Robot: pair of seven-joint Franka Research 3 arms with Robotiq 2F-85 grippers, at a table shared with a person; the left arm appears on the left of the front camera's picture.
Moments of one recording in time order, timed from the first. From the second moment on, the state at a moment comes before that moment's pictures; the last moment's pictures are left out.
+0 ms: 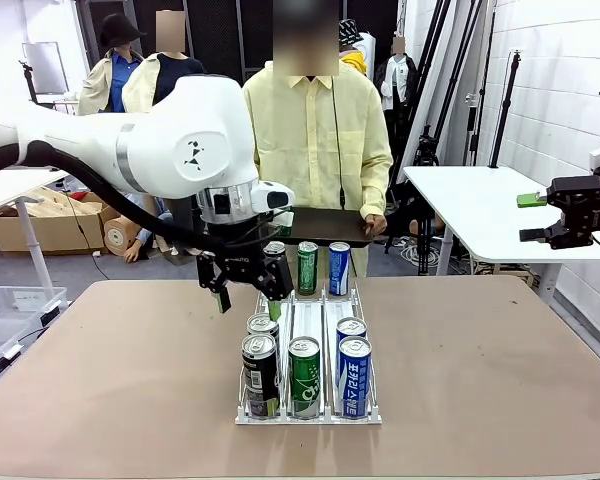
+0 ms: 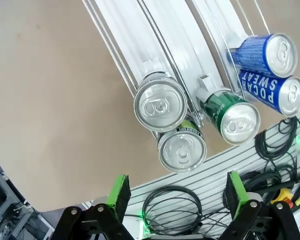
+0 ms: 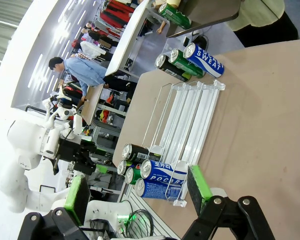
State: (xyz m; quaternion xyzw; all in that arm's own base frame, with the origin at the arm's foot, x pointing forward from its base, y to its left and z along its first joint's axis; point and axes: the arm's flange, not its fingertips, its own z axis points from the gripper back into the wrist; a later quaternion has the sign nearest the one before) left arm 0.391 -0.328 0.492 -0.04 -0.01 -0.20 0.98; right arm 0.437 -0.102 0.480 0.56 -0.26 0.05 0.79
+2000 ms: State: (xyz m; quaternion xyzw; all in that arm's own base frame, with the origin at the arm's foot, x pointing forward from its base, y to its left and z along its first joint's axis) left arm 0.394 -0.346 0.429 0.00 -0.02 -0.18 0.98; right arm 0.437 -0.102 0.480 0.56 -0.26 0.05 0.79
